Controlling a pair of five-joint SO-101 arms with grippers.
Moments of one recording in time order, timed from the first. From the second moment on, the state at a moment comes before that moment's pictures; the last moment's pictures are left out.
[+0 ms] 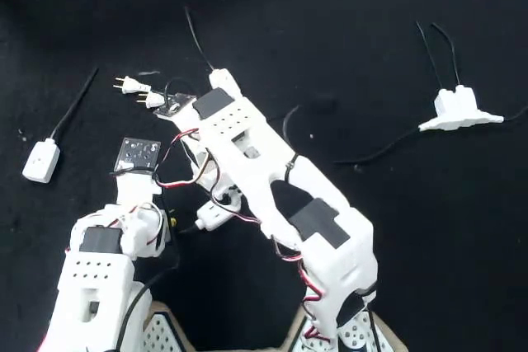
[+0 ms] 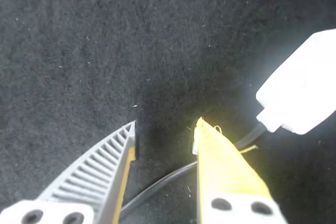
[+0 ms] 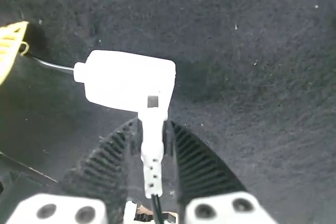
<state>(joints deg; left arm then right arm) -2.5 -66.1 82.4 55.1 -7.7 -37.9 21.7 -6.3 93.8 11.4</state>
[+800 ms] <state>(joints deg) -2.5 -66.1 82.4 55.1 -7.7 -38.8 20.6 -6.3 94.7 11.6</state>
